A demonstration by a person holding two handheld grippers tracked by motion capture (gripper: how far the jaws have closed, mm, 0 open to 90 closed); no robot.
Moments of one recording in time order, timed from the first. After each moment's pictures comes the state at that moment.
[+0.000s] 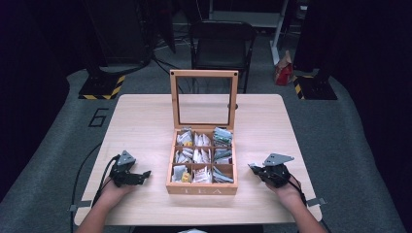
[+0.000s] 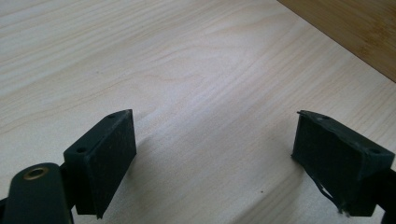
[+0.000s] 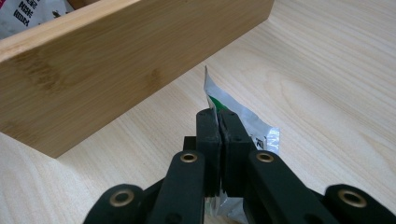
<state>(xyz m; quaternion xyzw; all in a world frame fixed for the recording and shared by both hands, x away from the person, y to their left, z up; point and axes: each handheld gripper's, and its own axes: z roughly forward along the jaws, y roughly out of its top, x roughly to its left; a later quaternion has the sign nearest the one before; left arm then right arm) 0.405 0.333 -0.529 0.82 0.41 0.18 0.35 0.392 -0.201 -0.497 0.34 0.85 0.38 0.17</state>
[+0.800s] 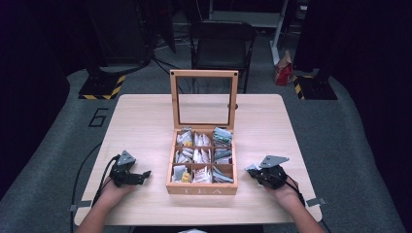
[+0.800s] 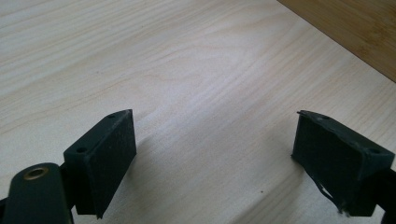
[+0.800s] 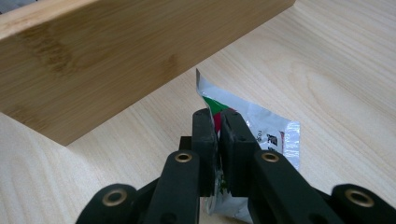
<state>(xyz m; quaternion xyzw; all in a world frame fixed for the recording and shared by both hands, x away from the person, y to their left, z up) 0.405 0.333 -0.529 0.82 0.41 0.18 0.35 0.392 -0.194 -0.504 0.32 0.86 0.36 0.15</state>
